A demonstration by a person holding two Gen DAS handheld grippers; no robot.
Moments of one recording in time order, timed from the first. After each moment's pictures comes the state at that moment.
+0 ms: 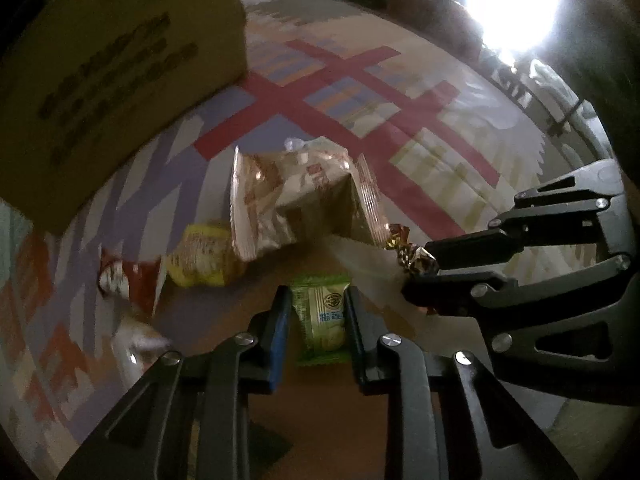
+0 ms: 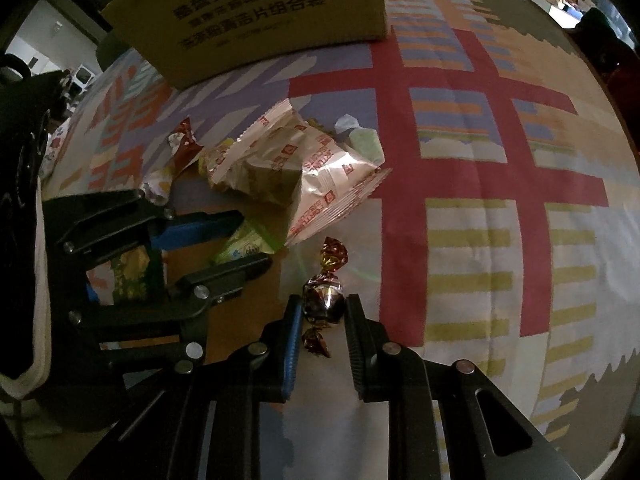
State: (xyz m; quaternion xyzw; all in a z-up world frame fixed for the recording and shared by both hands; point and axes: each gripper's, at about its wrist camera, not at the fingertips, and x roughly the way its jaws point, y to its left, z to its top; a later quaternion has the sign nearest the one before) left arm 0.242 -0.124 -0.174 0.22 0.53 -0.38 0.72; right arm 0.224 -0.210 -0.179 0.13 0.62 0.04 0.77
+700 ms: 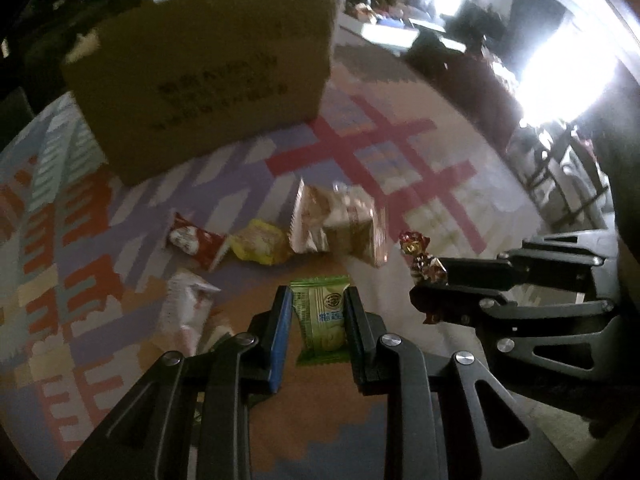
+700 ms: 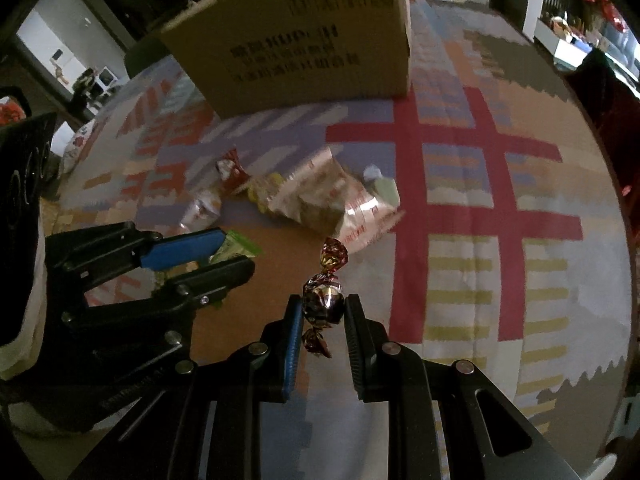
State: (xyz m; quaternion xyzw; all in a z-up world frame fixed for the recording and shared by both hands) left arm 0.231 -0.083 -0.113 0.10 0.52 -0.31 0.79; right arm 0.209 -0.200 -0.122 0.10 0.57 0.06 0.81
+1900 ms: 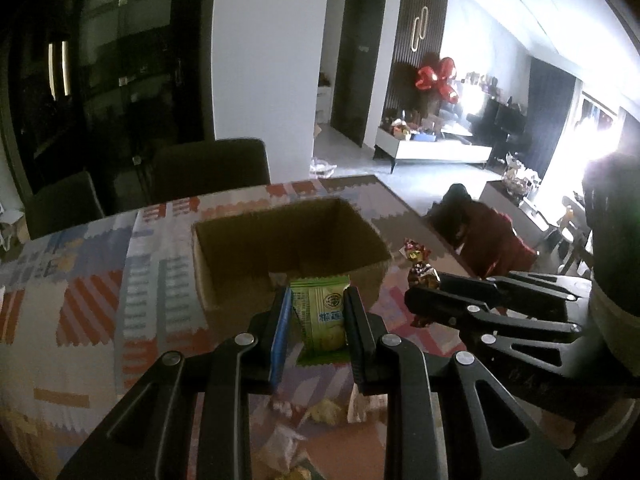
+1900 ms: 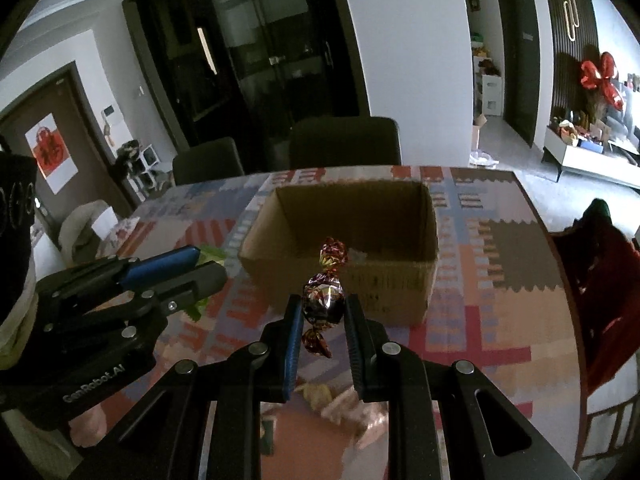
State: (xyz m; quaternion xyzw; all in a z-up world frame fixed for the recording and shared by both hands) left arm 0.296 -0.061 0.060 0.05 0.35 -0.26 0.90; right arm 0.287 -0.198 0.042 0.08 0.37 0.08 0.92
